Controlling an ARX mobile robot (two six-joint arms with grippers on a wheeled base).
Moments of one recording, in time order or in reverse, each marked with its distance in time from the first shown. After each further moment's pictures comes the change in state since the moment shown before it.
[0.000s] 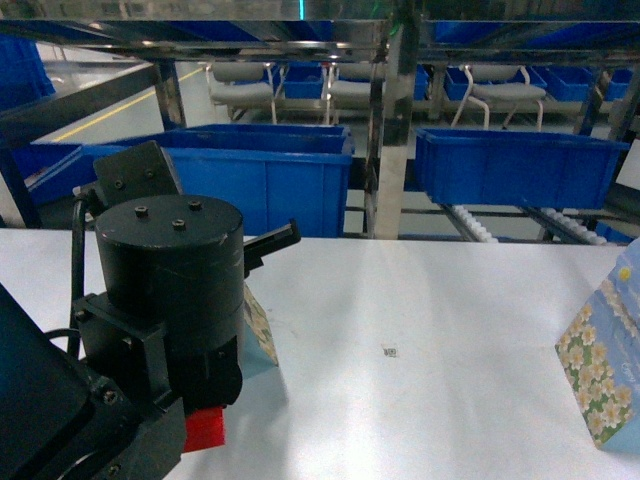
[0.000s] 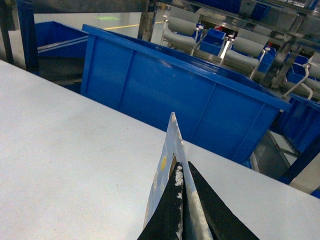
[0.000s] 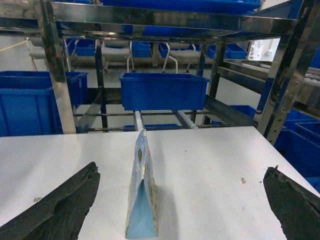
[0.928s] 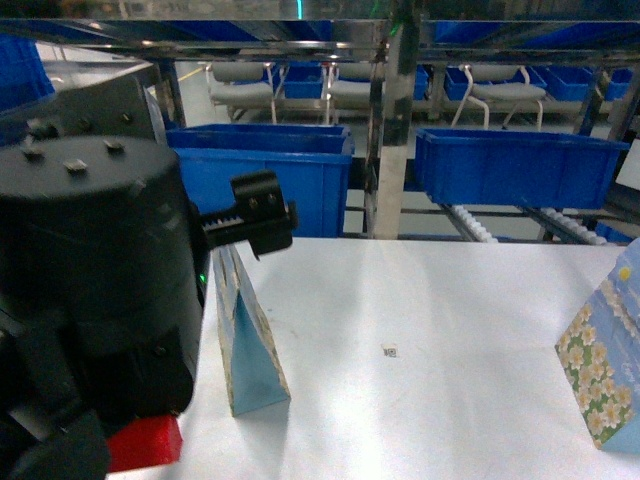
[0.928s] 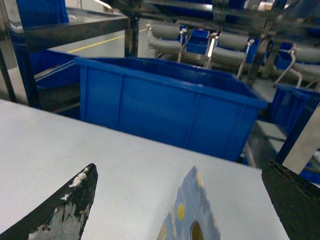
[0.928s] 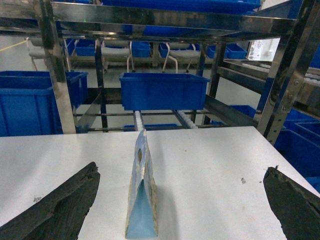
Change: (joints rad) left arm -0.014 -0.217 -0.143 -0.008 0.051 0.164; right arm 0.000 0.000 0.000 0.000 0.000 0.000
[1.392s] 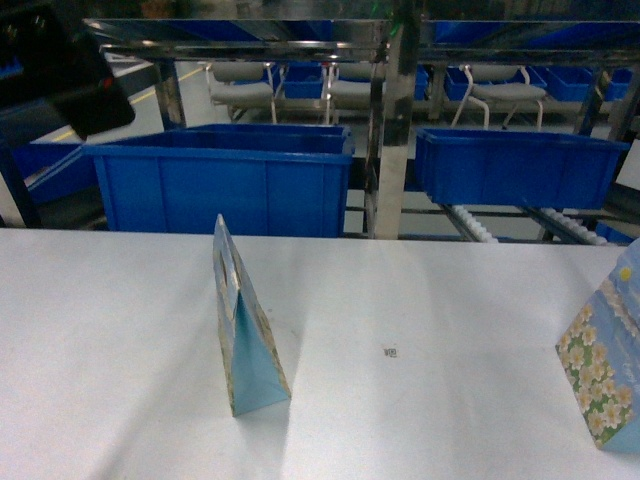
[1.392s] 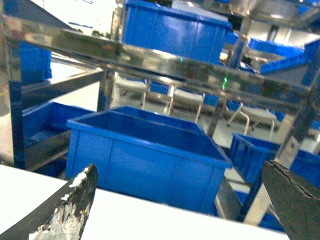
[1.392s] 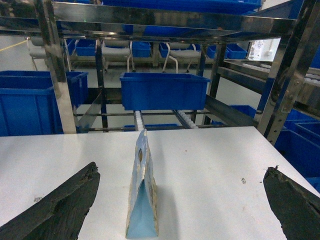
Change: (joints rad) left arm 0.227 -0.479 -0.249 -0.034 0.388 0.017; right arm 0.000 0.000 0.000 0.000 0.000 0.000
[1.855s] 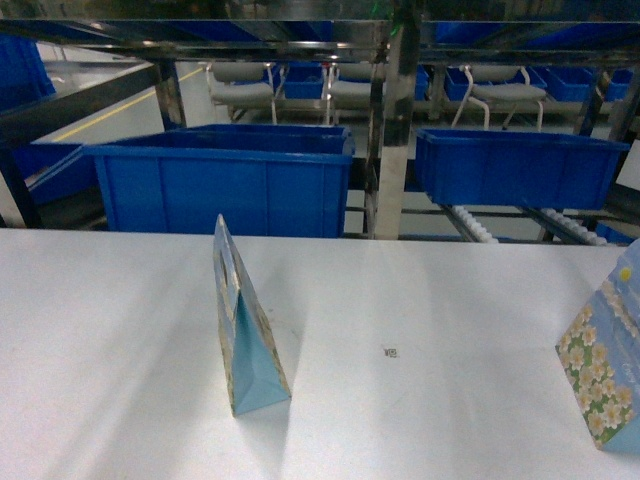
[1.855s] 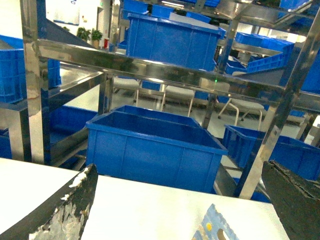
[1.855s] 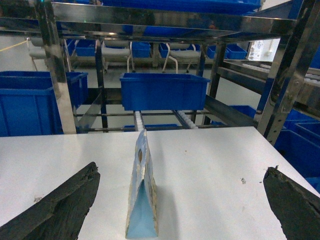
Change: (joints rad) left arm 0.222 -0.750 -0.188 -0.576 0.268 0.003; right arm 0.000 0.000 0.000 0.000 0.000 0.000
